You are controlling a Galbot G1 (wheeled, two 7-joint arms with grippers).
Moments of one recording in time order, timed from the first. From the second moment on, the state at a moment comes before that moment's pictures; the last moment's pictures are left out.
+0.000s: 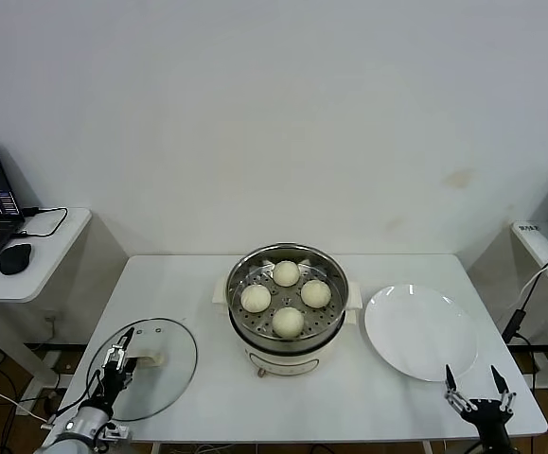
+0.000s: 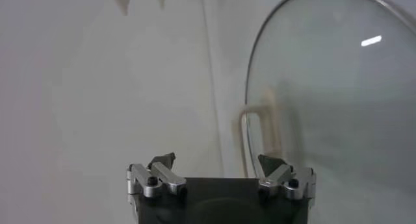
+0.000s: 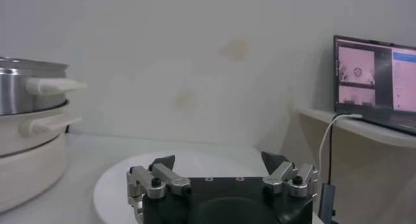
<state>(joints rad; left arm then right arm) 1.40 -1.14 -0.64 -1.53 1.29 -0.17 -0.20 -1.66 1.46 0.94 1.81 0.20 0.25 -0.23</state>
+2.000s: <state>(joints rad) 1.34 -0.94 -0.55 -2.04 1.01 0.20 0.02 -1.66 1.47 0.91 1.81 0.13 0.29 -0.22</state>
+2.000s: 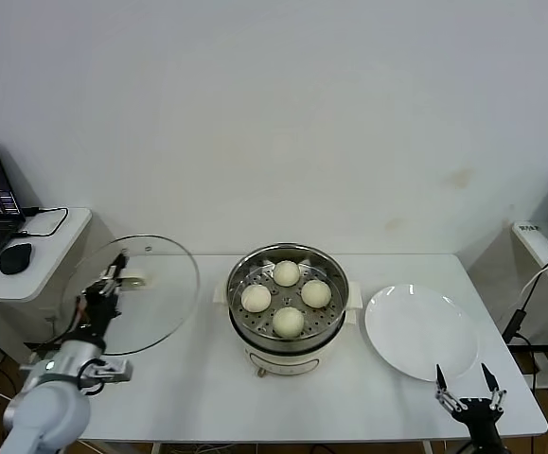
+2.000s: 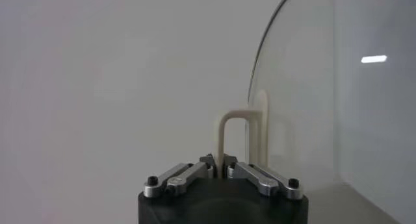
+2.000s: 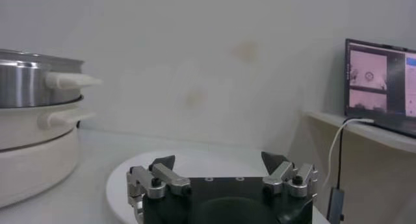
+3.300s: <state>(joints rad) 0.88 -1.42 0.11 -1.82 1.43 0.52 0.36 -1.62 1.53 0.85 1.77 -0.04 0.32 -0.19</state>
